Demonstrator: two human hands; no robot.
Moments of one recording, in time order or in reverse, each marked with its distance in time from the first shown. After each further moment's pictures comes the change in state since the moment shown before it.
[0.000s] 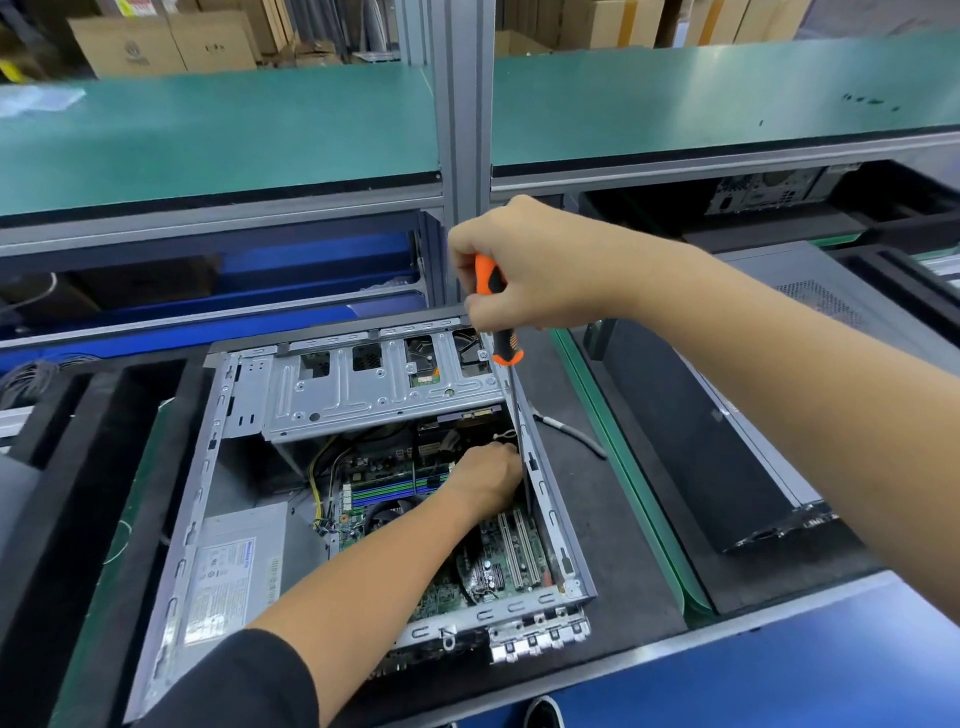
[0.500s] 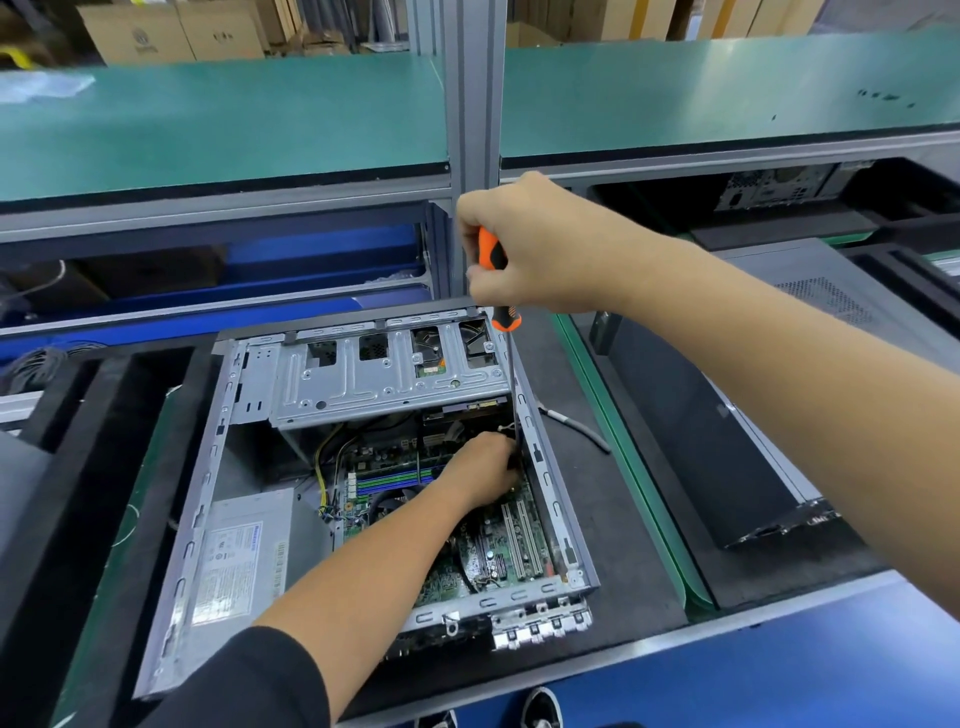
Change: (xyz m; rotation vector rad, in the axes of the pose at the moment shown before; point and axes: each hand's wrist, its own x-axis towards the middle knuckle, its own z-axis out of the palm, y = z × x) left_hand -0.006 -0.015 0.006 -0.370 0.037 -0.071; right_hand 0.008 0.001 0.006 -0.065 0.119 -0.010
